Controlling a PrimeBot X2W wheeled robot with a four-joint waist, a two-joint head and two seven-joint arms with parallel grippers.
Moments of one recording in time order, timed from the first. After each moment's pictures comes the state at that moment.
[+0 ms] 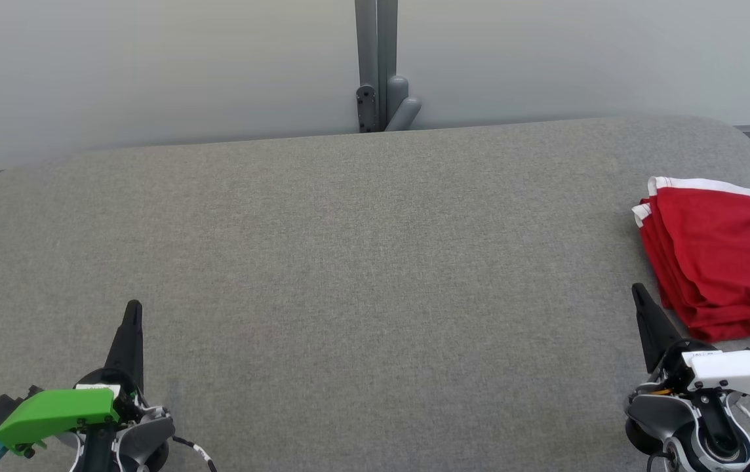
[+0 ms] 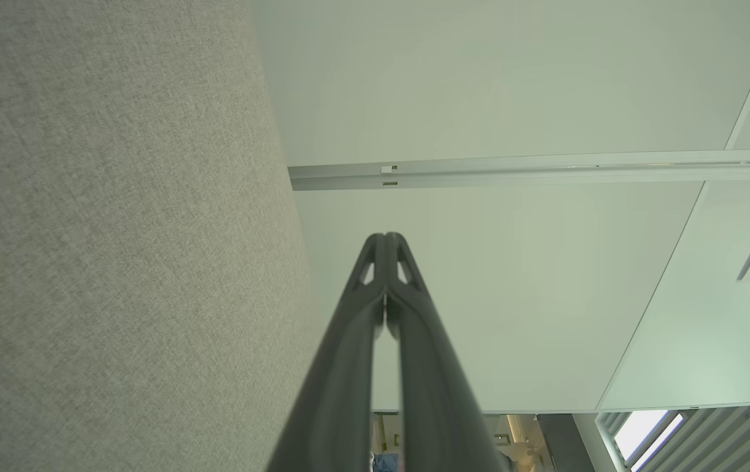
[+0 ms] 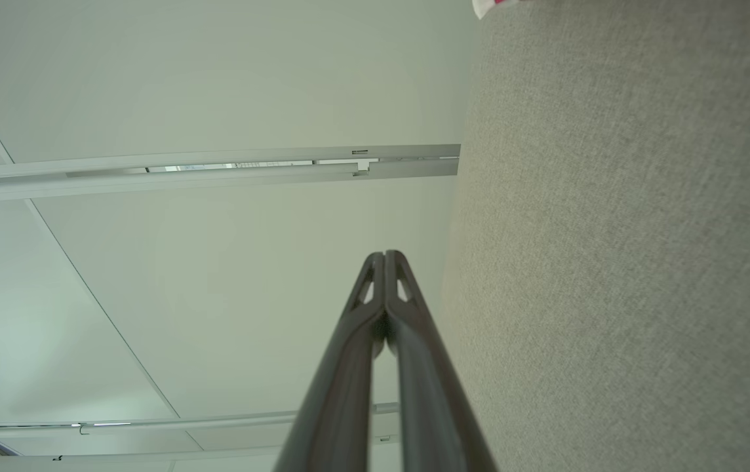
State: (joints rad) left arm -0.11 0.05 0.11 0.26 -1.61 -0.13 0.11; right arm -0.11 -0.05 -0.12 0.25 1.61 0.13 0.11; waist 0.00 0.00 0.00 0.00
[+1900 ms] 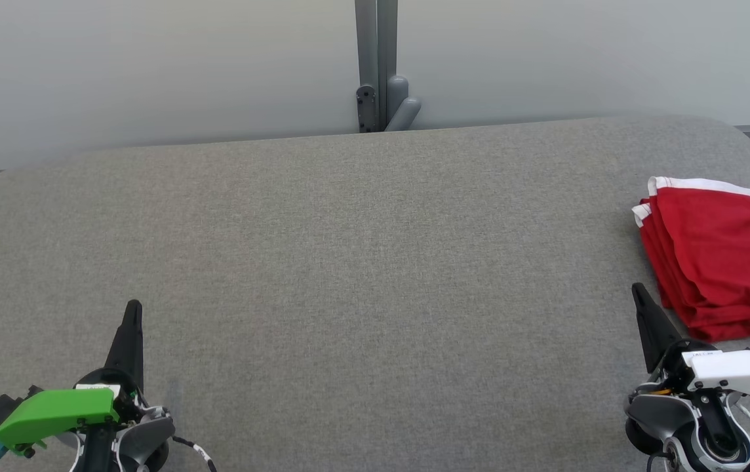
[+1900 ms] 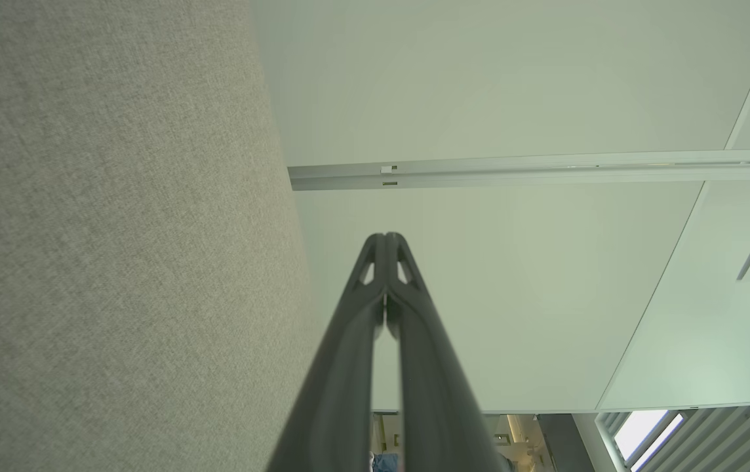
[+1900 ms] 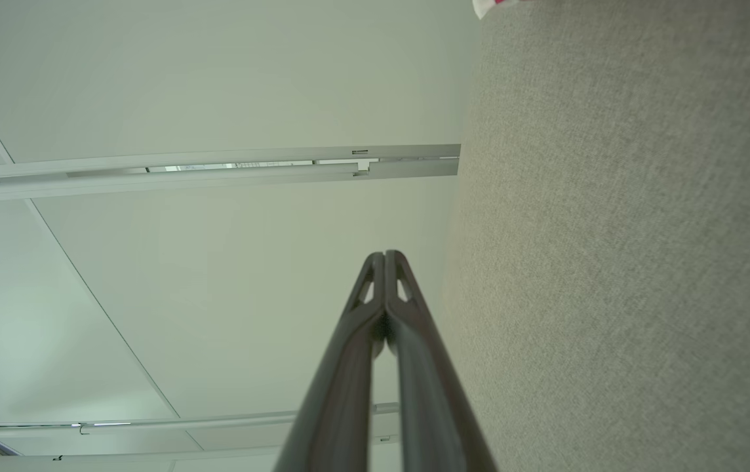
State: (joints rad) left arm -0.11 0.05 0.11 0.26 -1.61 -0.13 0.11; right arm -0.11 -0.05 -0.12 0.25 1.61 0.13 0.11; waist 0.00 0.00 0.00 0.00
